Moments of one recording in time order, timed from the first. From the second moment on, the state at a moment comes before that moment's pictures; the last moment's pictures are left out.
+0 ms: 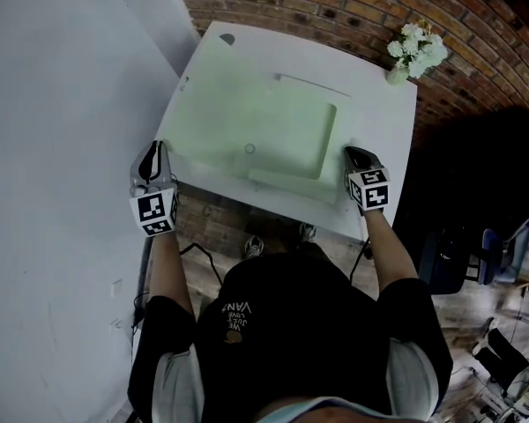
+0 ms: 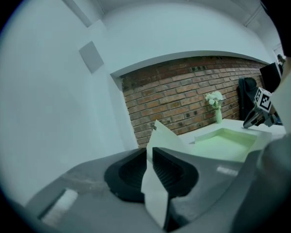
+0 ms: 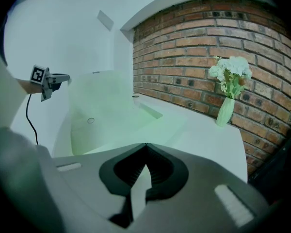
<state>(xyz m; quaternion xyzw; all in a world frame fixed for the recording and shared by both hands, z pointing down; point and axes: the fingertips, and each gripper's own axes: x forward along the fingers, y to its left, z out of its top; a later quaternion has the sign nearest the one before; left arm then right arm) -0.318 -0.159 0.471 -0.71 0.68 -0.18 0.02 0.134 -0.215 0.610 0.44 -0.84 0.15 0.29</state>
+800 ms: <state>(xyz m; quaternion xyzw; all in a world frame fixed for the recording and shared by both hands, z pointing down) -0.373 -0.173 0.555 -0.66 0.70 -0.27 -0.04 0.134 -0.216 0.610 0.45 -0.83 0.15 0.31</state>
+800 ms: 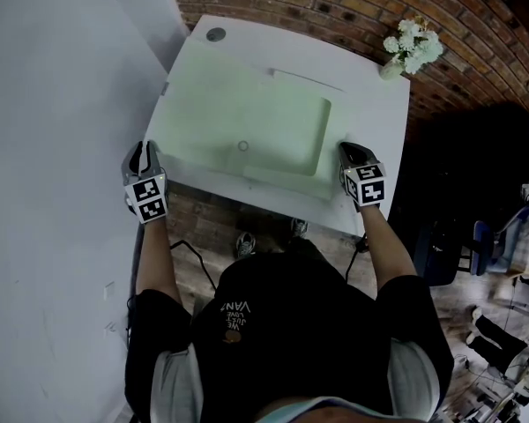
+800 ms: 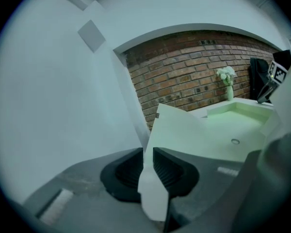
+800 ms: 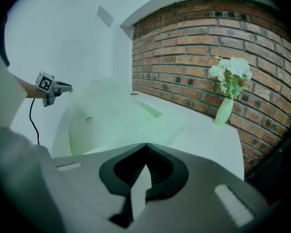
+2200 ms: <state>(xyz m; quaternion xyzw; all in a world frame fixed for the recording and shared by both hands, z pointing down) -0.399 -0.181 0.627 -0.63 0.70 -0.31 -0.12 0.137 -0.216 0.609 0.47 -0.81 0.16 0.32</state>
